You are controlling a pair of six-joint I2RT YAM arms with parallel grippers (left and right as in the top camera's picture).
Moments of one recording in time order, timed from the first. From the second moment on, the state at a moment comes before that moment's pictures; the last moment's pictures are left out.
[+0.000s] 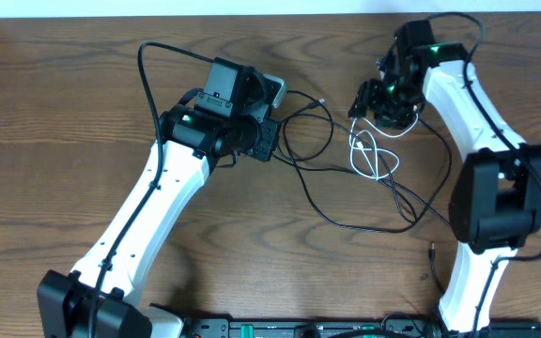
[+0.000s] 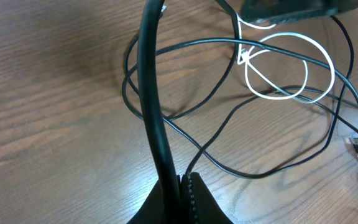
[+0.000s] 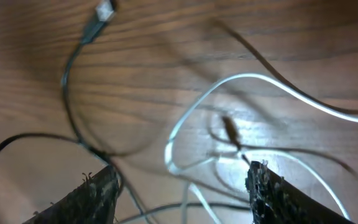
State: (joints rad) left arm -0.40 1.55 1.37 -0.84 0.28 -0.01; right arm 0.15 2.13 1.75 -1.02 -0.38 0.39
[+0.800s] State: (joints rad) left arm -0.40 1.55 1.37 -0.84 0.28 -0.02; right arm 0.17 2.20 1.72 -1.07 -0.39 0.36
